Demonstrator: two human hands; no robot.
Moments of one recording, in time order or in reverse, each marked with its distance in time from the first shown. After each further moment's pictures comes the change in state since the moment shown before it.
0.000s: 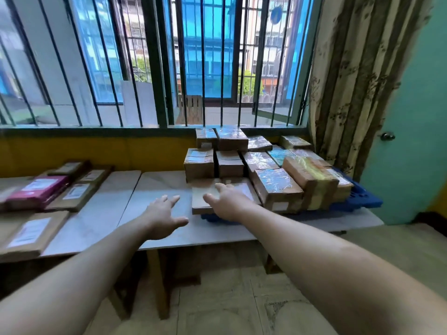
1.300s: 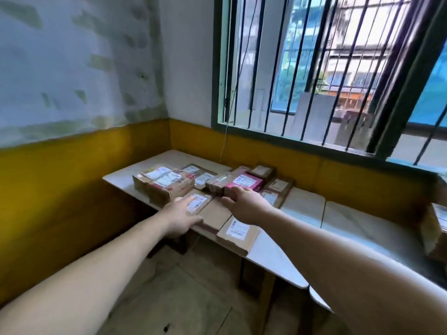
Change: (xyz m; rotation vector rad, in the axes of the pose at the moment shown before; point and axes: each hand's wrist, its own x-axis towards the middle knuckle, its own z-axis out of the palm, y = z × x) left_hand -0.114 -0.476 -0.205 -0.171 0.267 -0.619; right_hand 0.132 -0.513 0.232 -0.069 -0.196 -0.624
